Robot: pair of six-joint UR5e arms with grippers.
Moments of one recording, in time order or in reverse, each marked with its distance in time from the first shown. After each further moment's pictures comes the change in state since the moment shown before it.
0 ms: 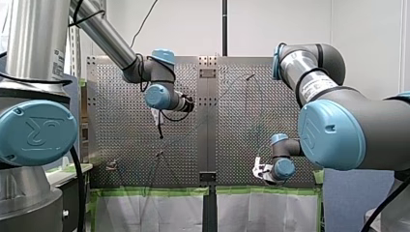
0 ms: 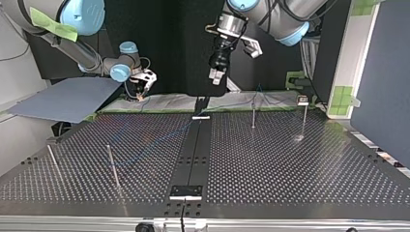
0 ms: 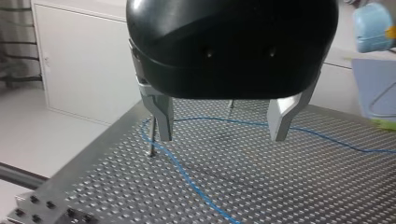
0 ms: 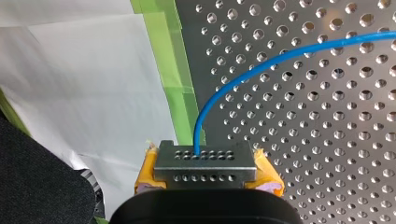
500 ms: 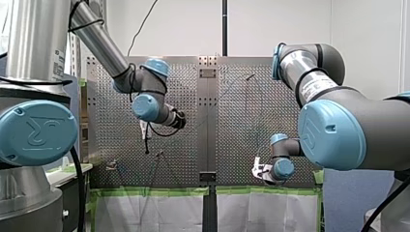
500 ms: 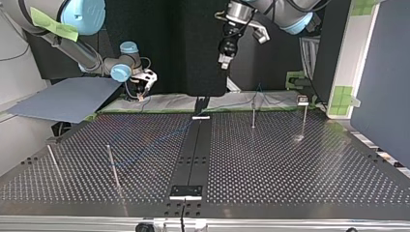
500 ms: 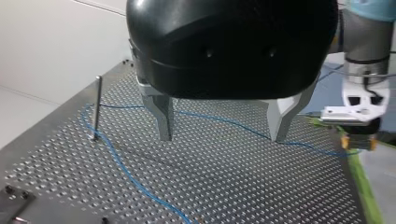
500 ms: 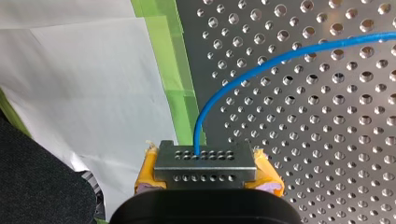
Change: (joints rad) left arm 0.007 0.000 -0.131 -0.005 -0.001 0.009; right arm 0.004 0.000 0.000 0.000 0.000 0.000
